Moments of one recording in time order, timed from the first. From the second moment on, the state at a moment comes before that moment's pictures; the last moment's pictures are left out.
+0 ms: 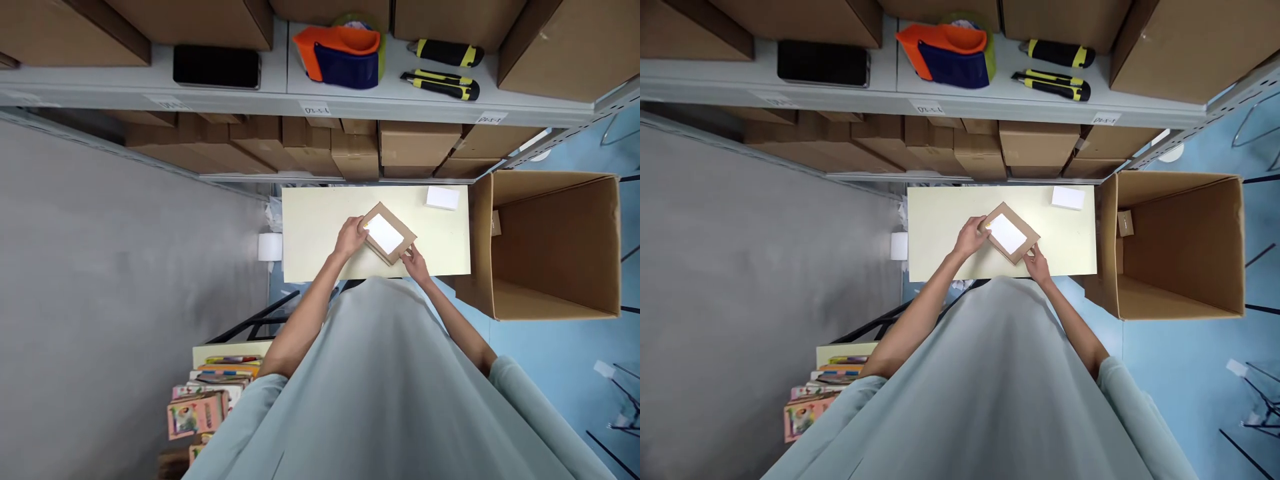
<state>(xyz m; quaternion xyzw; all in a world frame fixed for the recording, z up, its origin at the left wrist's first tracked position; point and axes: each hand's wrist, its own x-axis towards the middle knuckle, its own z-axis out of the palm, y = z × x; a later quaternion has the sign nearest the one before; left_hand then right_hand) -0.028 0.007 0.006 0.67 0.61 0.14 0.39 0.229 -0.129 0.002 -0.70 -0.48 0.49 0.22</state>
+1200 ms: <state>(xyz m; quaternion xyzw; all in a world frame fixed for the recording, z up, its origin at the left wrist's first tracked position) -0.054 0.157 0.182 0.72 0.48 0.46 0.19 0.152 0.187 0.213 -0.54 -0.79 0.05 0.27</state>
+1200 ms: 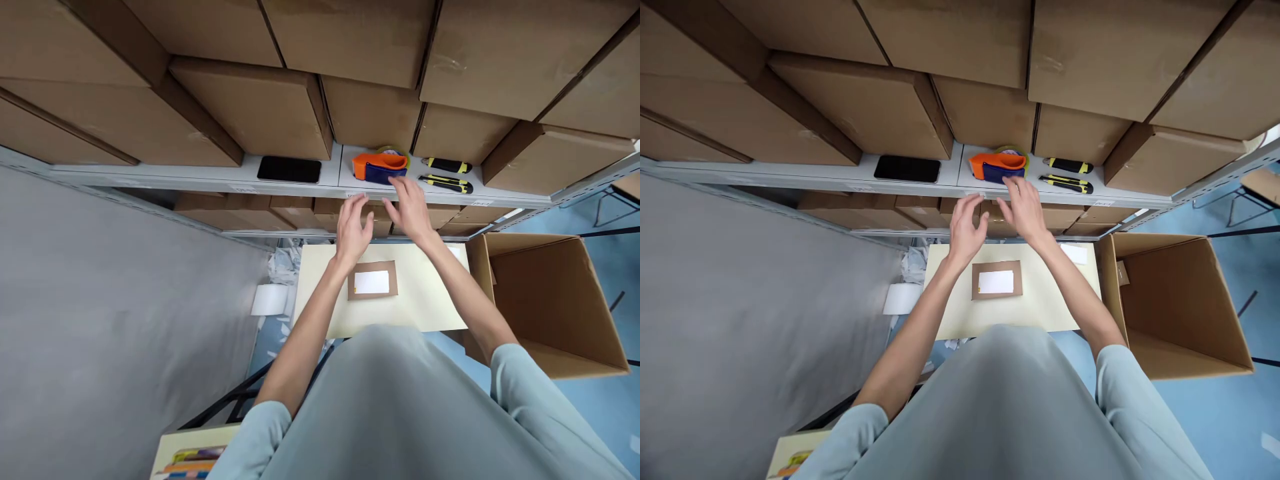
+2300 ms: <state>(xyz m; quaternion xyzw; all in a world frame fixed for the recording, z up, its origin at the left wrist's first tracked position) -0.049 -0.058 0.135 0.60 0.62 0.37 0.35 0.192 -0.047 0.115 -0.63 -0.64 0.43 0.07</state>
